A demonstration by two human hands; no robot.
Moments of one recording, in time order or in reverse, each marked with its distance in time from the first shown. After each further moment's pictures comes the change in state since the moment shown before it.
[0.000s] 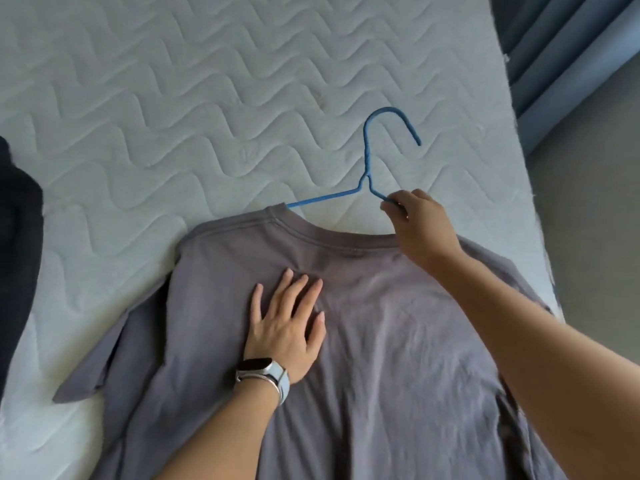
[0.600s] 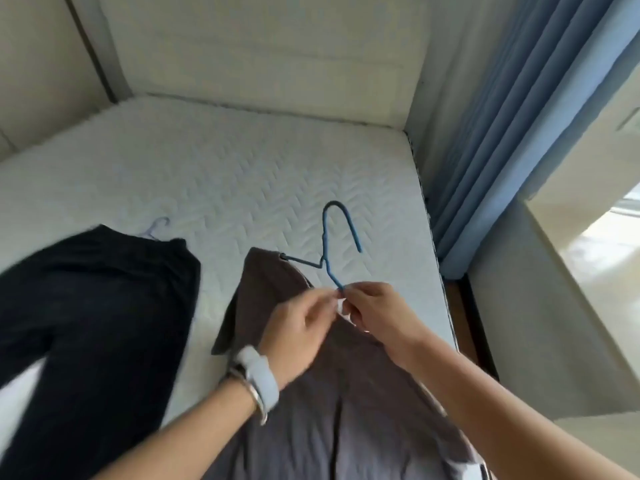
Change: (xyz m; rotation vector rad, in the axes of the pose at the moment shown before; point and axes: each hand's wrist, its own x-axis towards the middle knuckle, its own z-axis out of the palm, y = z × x) left_hand -0.106 0.080 -0.391 -1.009 0.056 -0.101; right_hand -0.296 -0.201 -0.204 0.673 -0.251 -0.002
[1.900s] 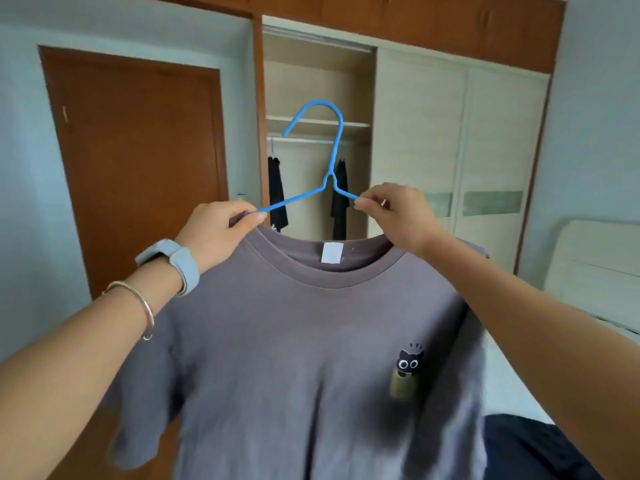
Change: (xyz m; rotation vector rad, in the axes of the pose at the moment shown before) left_hand -0.552 0.266 -0.733 1.138 1.180 -0.111; right_hand -0.389 -0.507 0.589 -0.243 -0.407 -1.510
